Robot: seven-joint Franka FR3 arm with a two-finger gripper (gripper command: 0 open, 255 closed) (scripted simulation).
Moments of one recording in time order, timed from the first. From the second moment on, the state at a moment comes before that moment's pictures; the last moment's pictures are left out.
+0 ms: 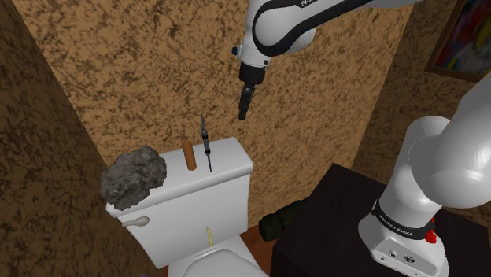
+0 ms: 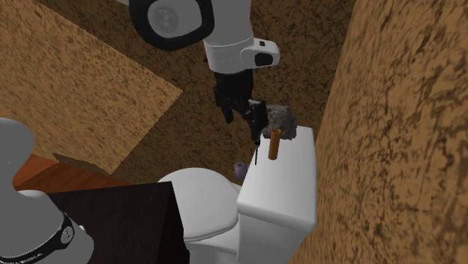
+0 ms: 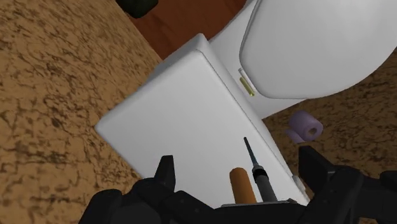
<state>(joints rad) 0.23 -0.28 -0.09 -2.32 0.11 2.21 -0.48</state>
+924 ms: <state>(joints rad) 0.35 -0.03 -0.07 -2.17 0.32 2.40 -0.79</state>
